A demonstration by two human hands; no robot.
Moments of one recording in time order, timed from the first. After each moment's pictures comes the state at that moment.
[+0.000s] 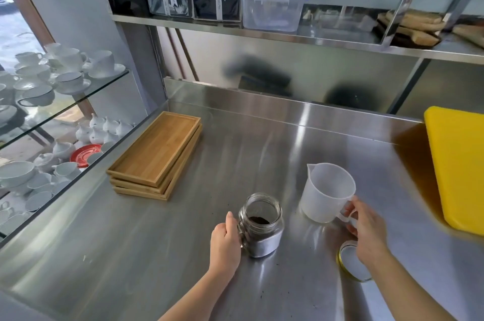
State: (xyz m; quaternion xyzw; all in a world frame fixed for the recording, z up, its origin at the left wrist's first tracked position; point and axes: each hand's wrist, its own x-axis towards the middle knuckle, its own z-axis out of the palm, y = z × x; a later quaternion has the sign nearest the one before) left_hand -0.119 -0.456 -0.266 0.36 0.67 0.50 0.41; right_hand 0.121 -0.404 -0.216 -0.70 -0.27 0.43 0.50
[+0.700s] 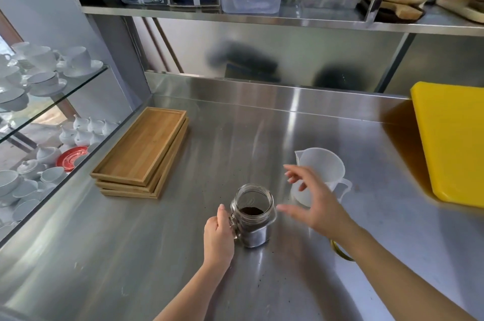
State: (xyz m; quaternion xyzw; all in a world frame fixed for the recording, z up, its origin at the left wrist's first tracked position) left_hand -0.120 -0.456 -0.263 0.34 0.66 0.51 0.44; right_hand 0.071 -0.423 -0.182 -0.44 -0.76 0.32 0.36
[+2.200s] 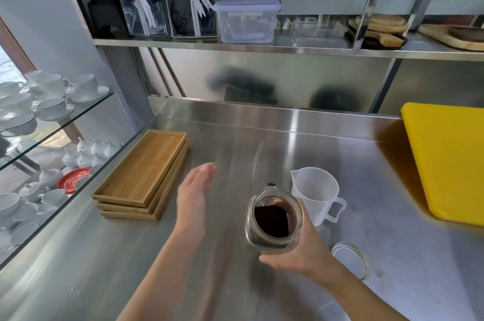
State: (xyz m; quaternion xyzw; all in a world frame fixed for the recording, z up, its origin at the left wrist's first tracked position) left_hand -0.145 -0.419 -0.143 0.37 0.57 0.60 0.42; right_hand 0.049 -0.458 -0.175 -0.41 -0.65 0.49 0.41
